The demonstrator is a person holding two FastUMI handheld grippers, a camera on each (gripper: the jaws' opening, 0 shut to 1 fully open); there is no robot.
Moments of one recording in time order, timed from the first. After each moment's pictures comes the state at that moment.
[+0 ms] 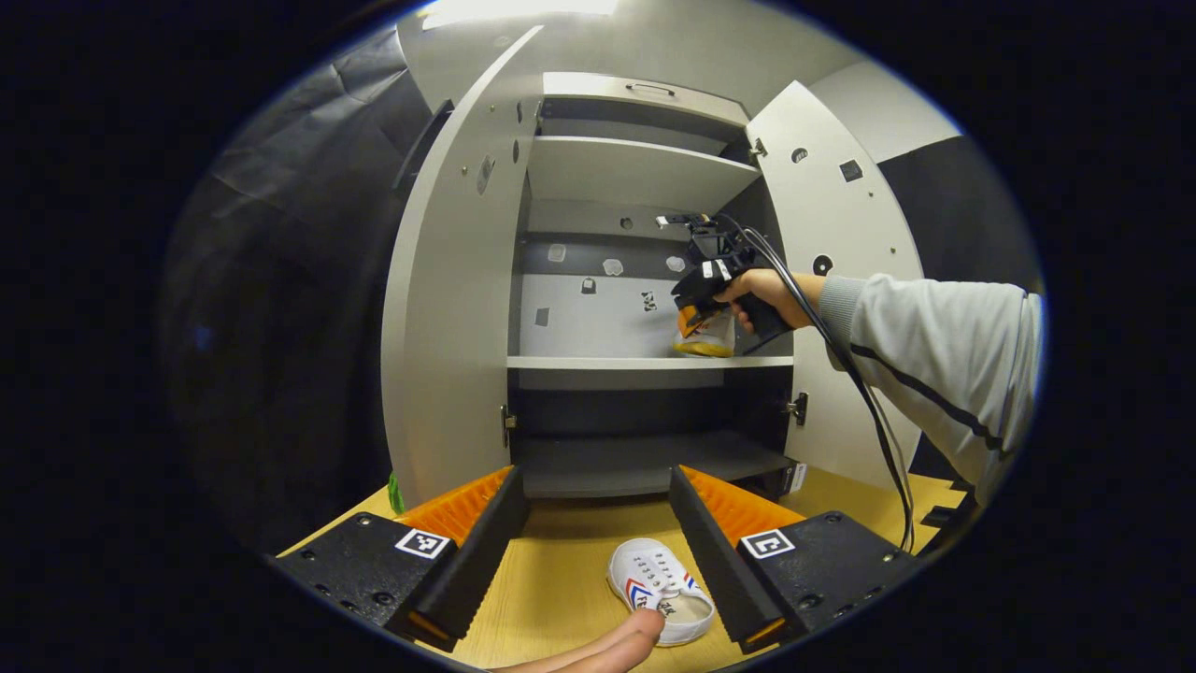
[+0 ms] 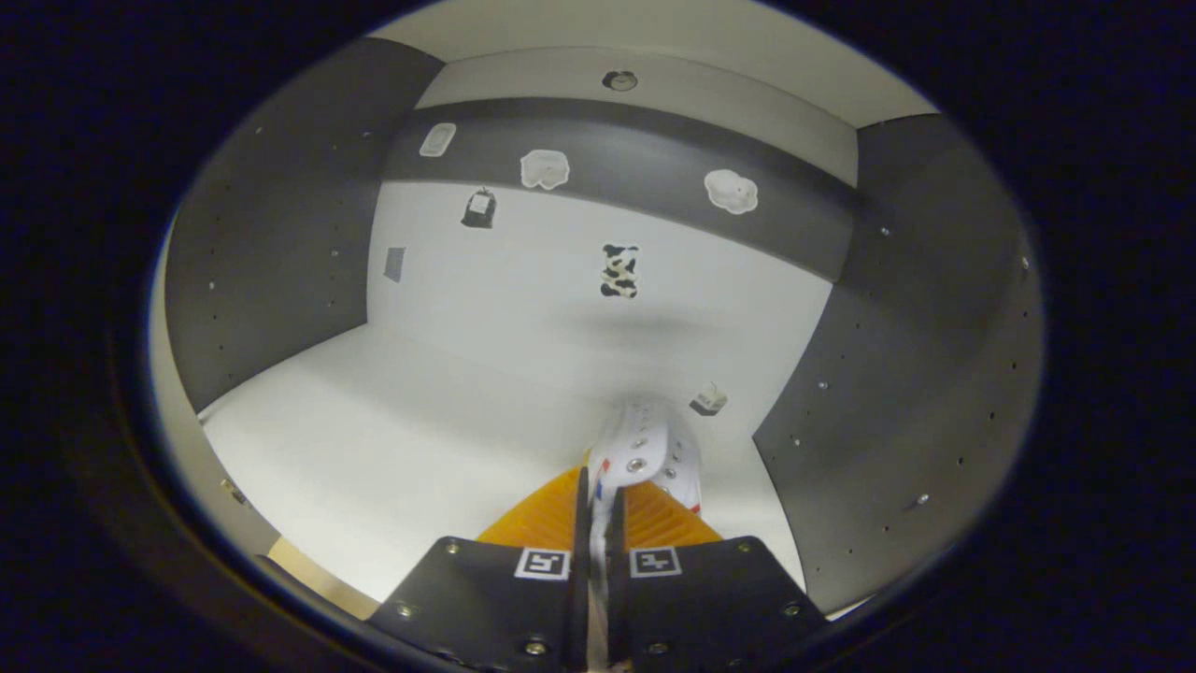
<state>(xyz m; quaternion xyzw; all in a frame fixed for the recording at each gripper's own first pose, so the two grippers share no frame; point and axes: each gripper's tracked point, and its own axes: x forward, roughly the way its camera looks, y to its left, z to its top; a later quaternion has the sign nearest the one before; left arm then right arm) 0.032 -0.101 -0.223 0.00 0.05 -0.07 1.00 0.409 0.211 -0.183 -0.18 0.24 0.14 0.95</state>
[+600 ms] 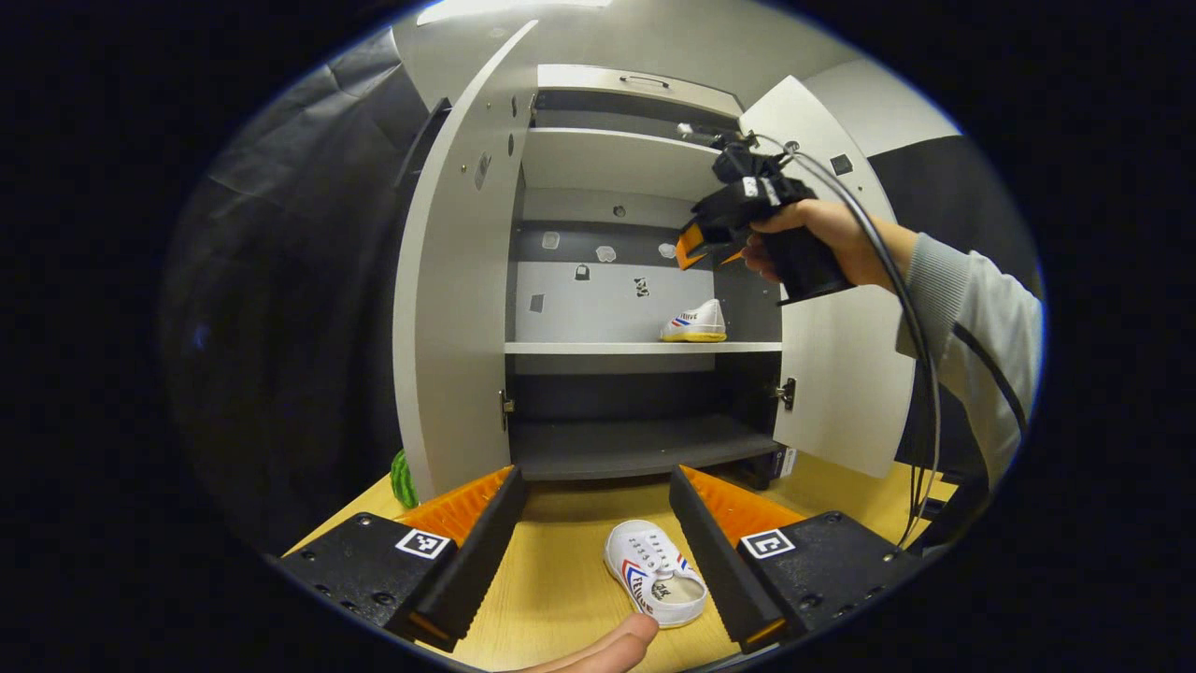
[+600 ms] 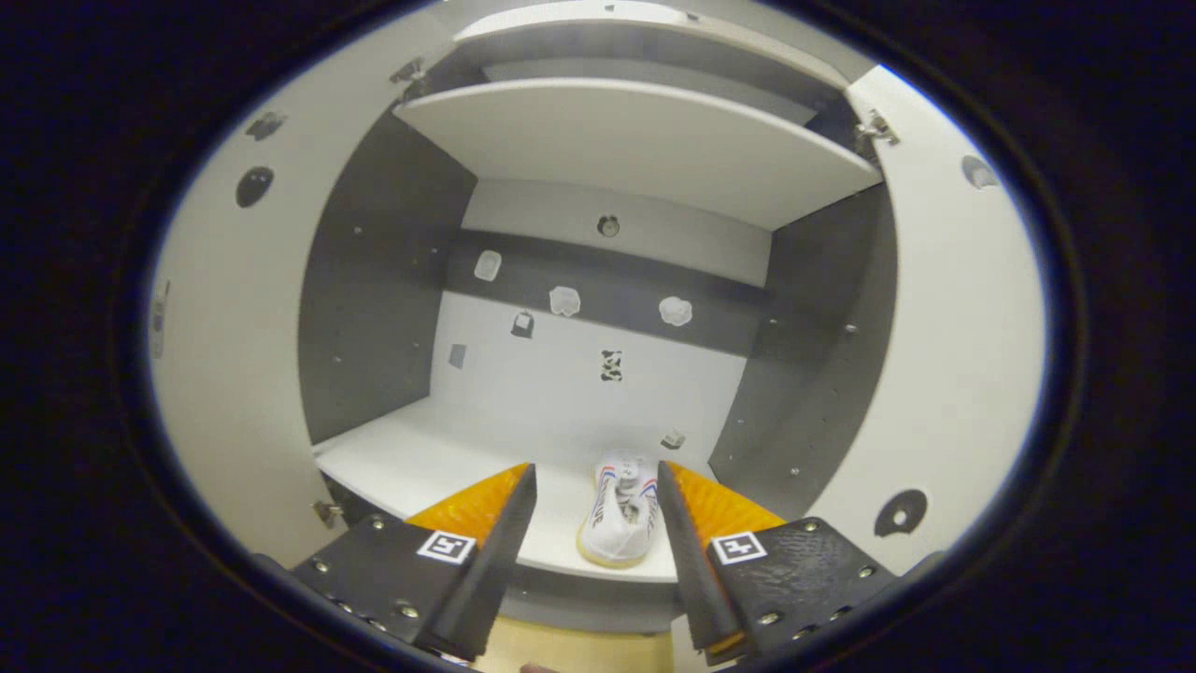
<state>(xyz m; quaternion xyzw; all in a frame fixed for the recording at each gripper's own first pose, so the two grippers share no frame) 0.007 -0.094 -0.217 0.00 0.07 -0.08 0.99 0.239 0.197 -0.063 -0.11 0.10 0.12 0.98</state>
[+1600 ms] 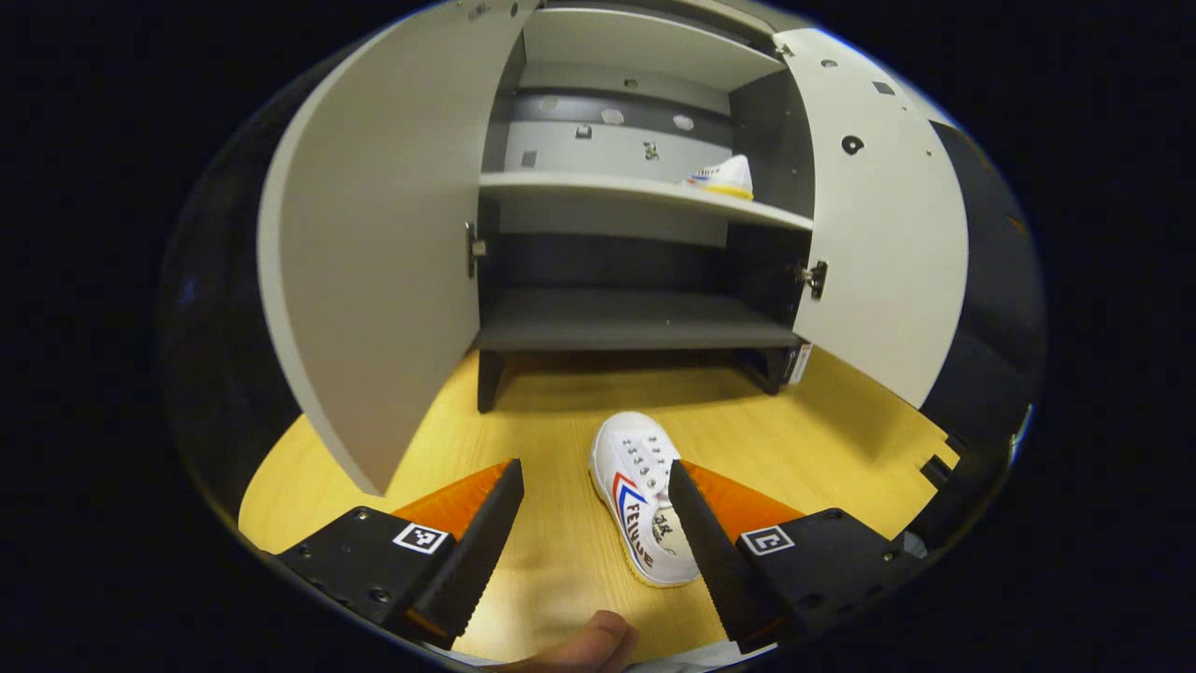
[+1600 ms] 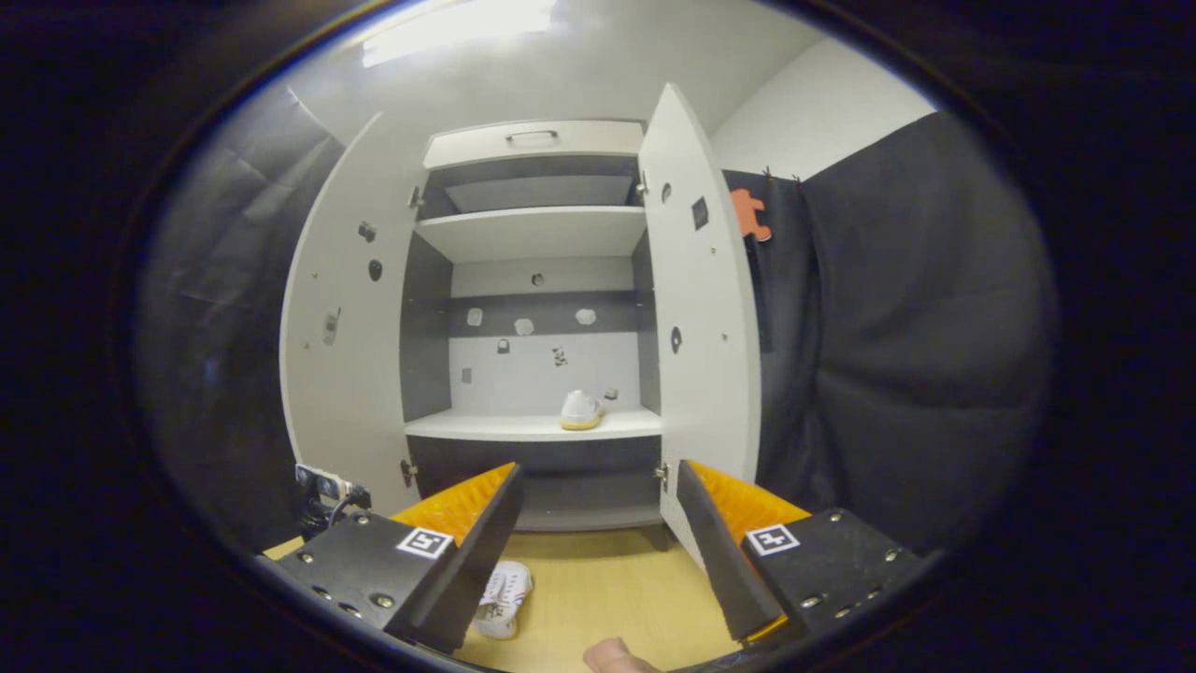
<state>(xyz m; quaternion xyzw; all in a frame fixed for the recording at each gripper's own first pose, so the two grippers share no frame) 0.023 -0.112 -0.376 -0.02 0.30 -0.09 0.95 -0.028 0.053 -0.099 0.00 0.03 0.04 1.00</state>
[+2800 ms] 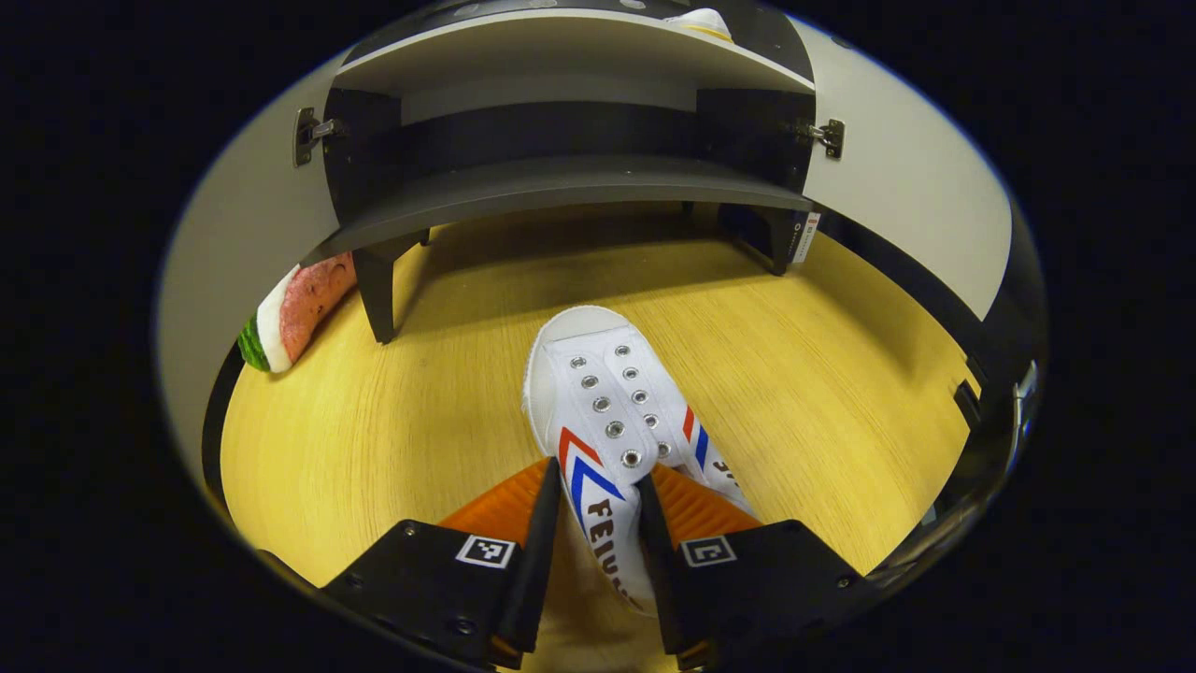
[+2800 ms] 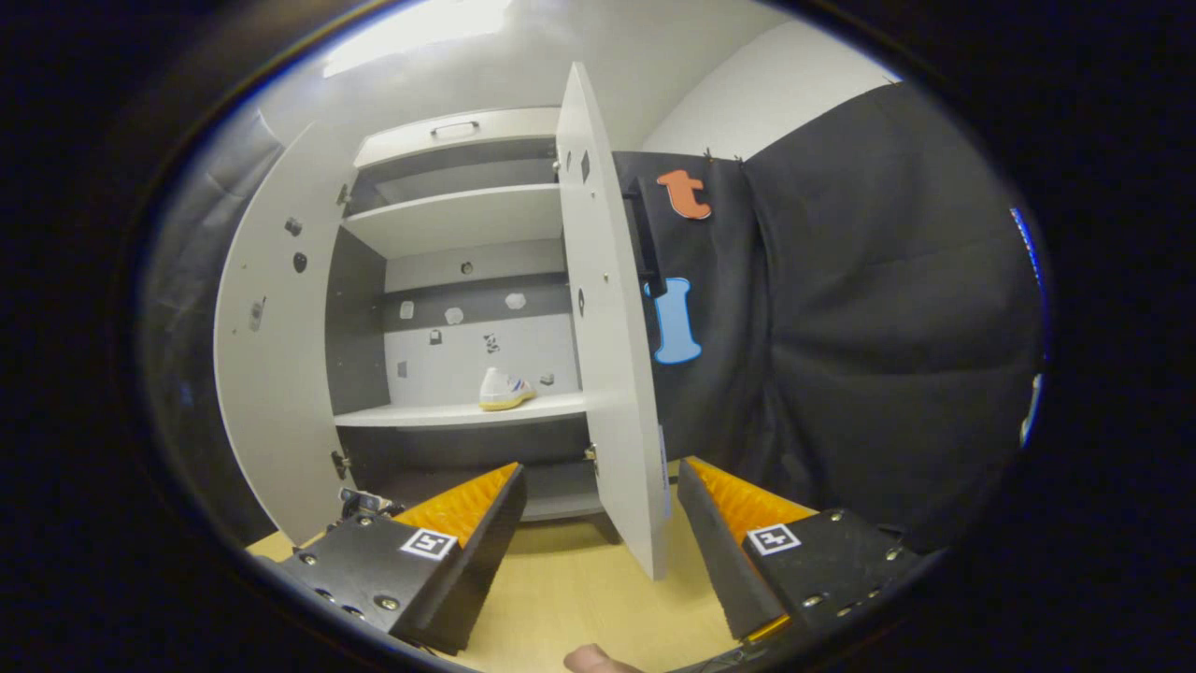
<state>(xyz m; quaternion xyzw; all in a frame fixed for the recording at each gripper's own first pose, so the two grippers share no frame) 0.047 -0.146 -0.470 0.05 0.46 -0.15 0.88 -0.006 -0.026 -0.142 0.03 0.04 -0.01 1.00</state>
